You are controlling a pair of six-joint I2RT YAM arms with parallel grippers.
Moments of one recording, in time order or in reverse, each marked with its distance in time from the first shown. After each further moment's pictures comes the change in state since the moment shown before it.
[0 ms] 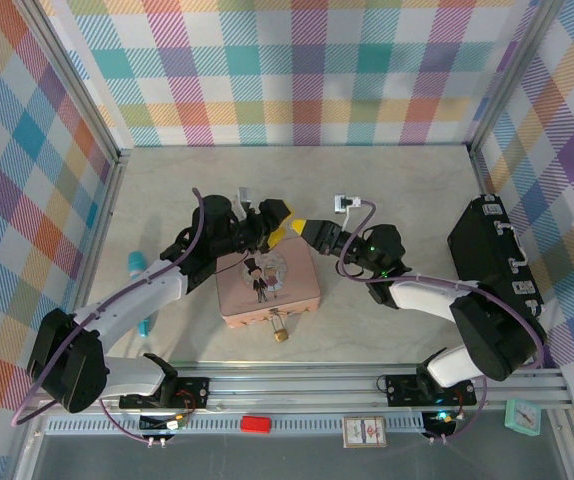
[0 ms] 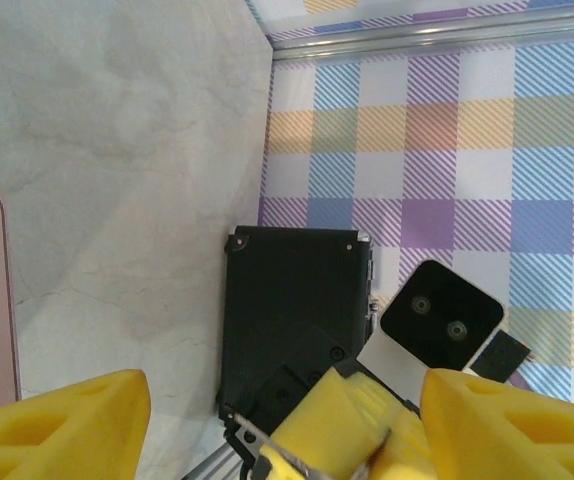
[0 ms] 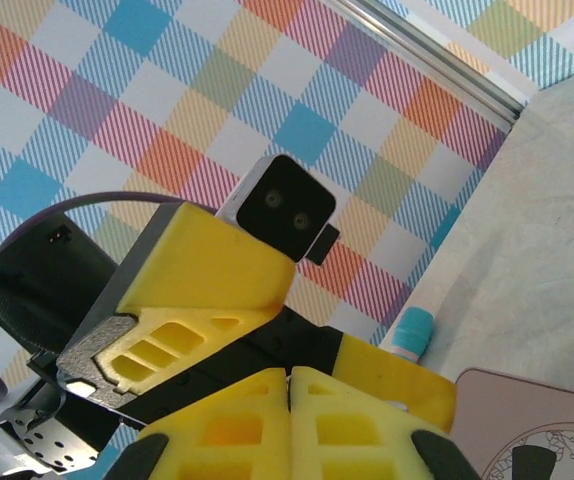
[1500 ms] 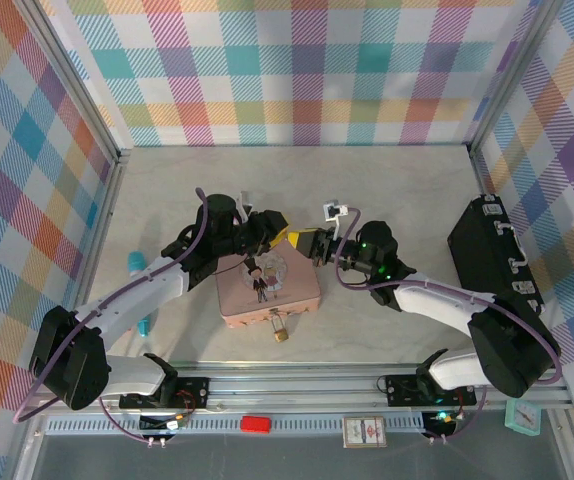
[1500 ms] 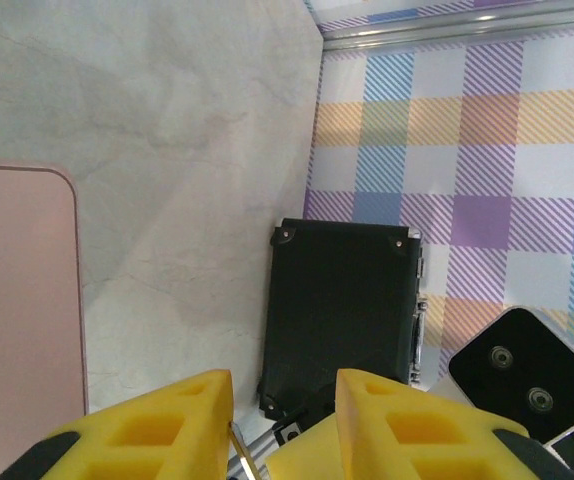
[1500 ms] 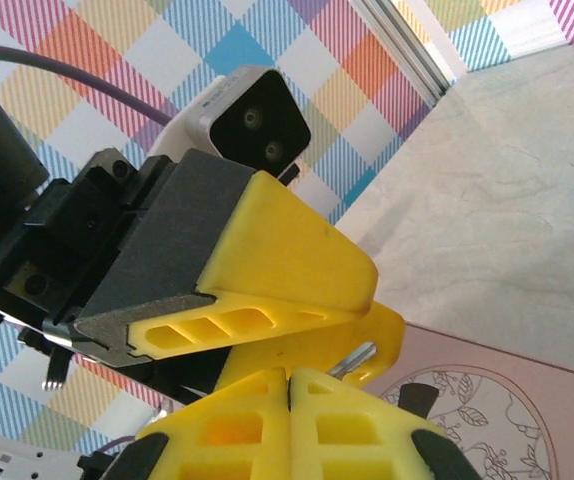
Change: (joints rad) left arm 0.000 0.014 0.029 -0.122 -0.015 0.059; right arm 0.042 -0.103 0.032 -0.382 0.039 -0.370
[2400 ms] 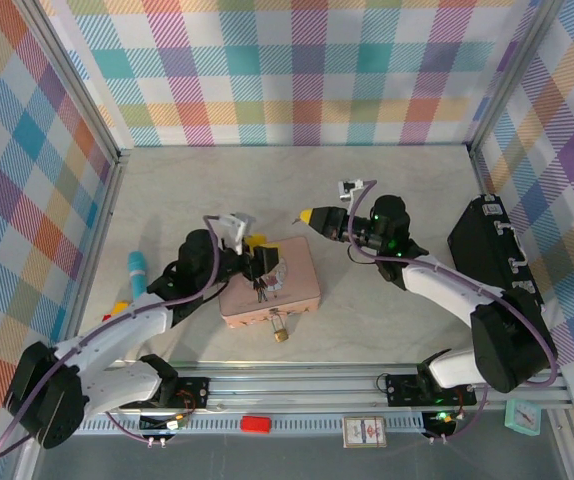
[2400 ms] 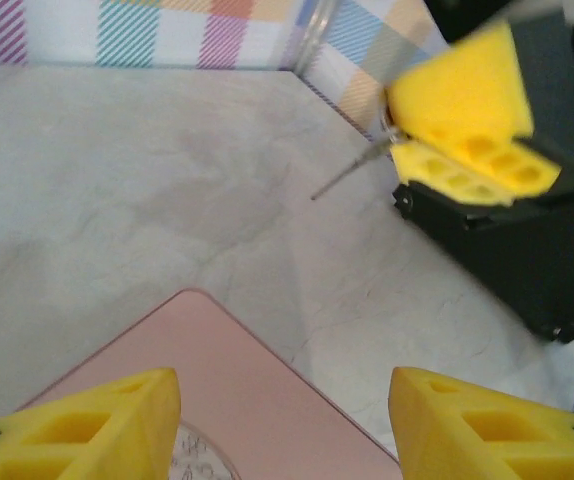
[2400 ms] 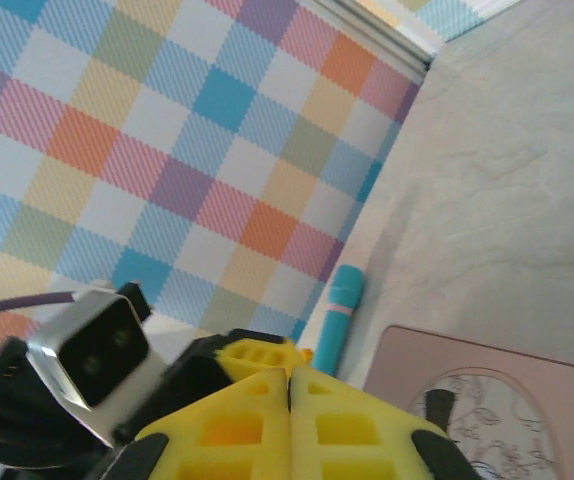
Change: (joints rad) left arm -0.035 -0.213 -0.304 0.225 -0.116 1.006; right arm -0.164 0.026 0.149 -0.141 -0.172 0.272
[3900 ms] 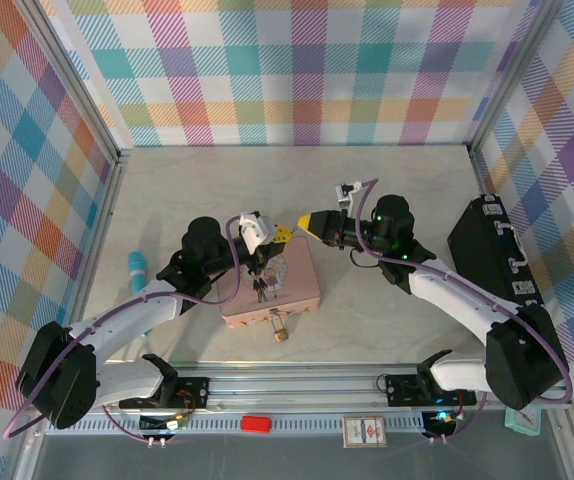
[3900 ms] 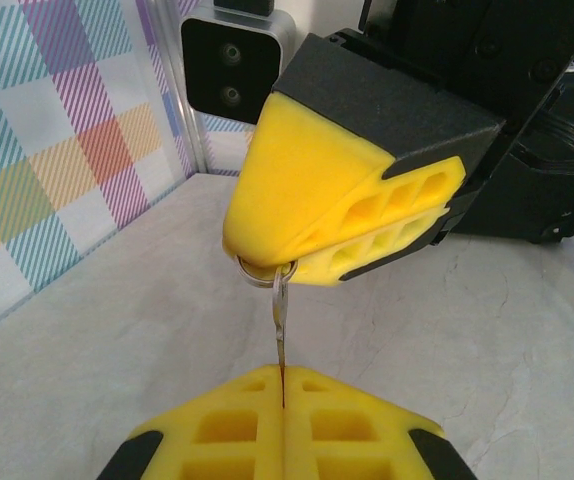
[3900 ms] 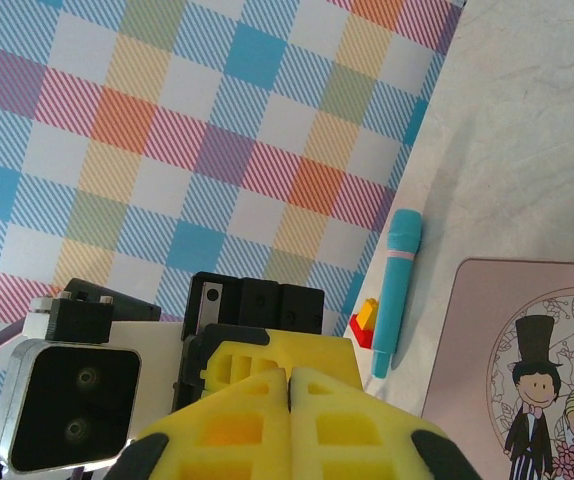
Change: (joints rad) left arm 0.016 0.100 0.076 0.167 0.243 0.478; right arm 0.040 -0.094 0.015 -0.126 -0.055 0.133
